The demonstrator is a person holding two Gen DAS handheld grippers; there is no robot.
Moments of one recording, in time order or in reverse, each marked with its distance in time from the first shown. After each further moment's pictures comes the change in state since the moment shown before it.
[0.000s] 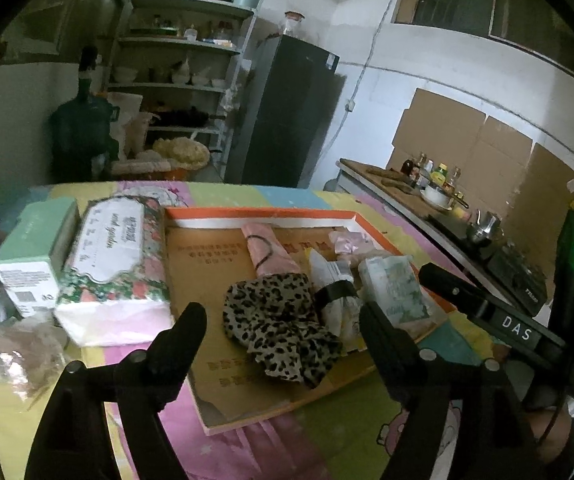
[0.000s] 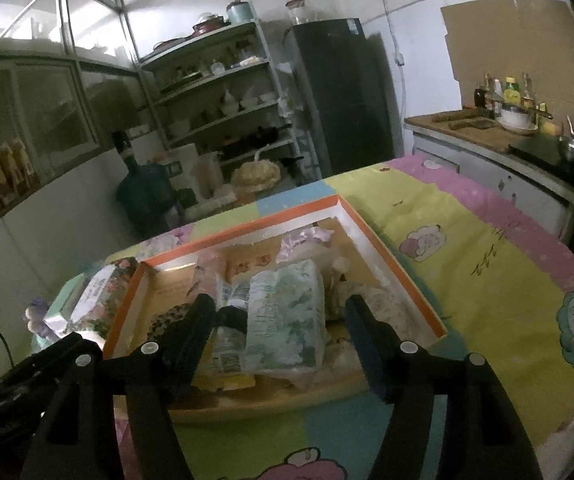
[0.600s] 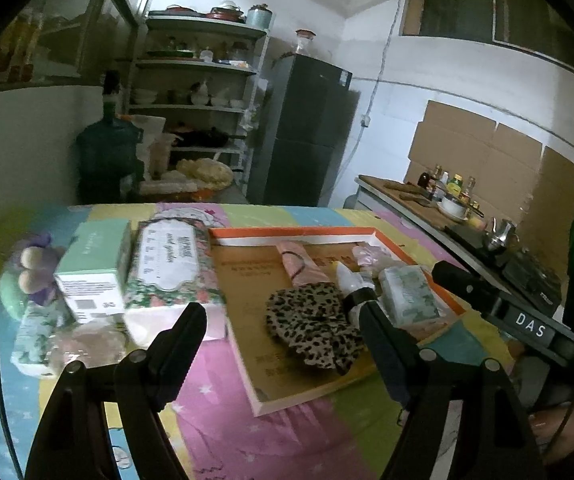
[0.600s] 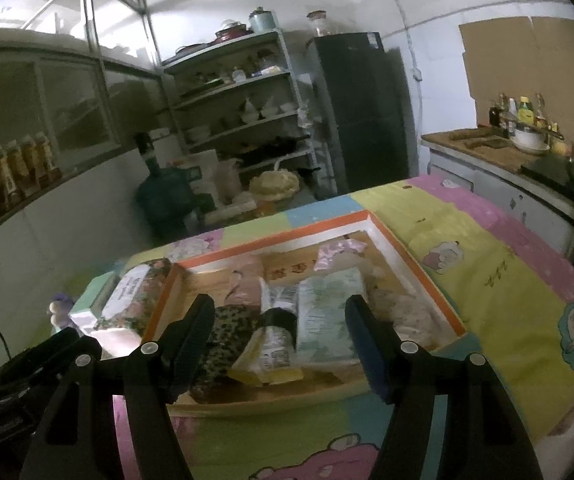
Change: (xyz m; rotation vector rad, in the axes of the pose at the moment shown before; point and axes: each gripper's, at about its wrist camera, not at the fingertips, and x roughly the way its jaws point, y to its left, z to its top) left arm -0.044 0.014 -0.003 0.019 -0.066 0.086; right arm -0.025 0.035 0.000 -0.053 -0.034 0.042
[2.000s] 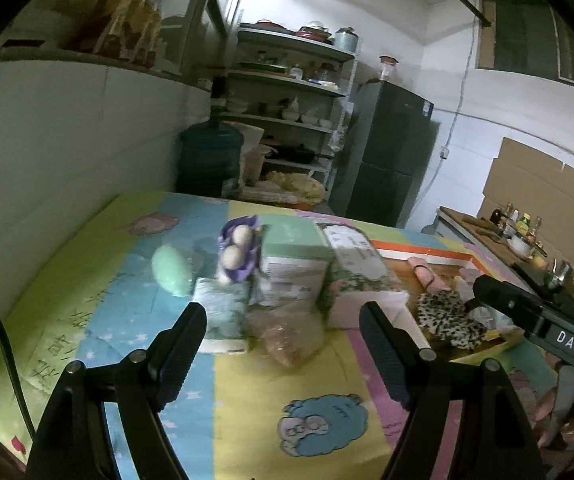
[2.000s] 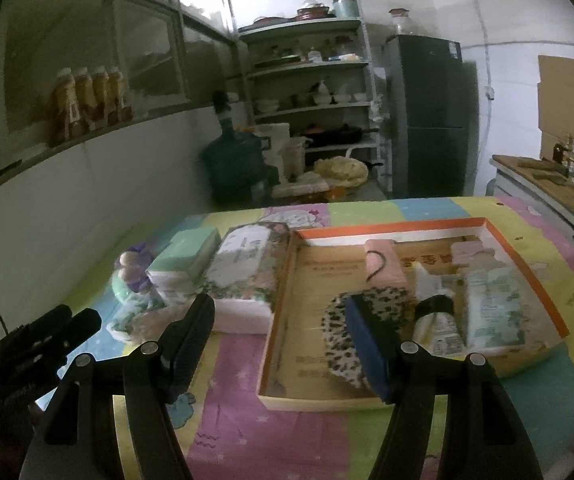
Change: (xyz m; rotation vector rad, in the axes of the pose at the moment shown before) left arm -0.070 0.126 -0.026 -0.137 -0.071 0.246; right arm 0.023 0.135 -0.024 -0.196 0.069 0.141
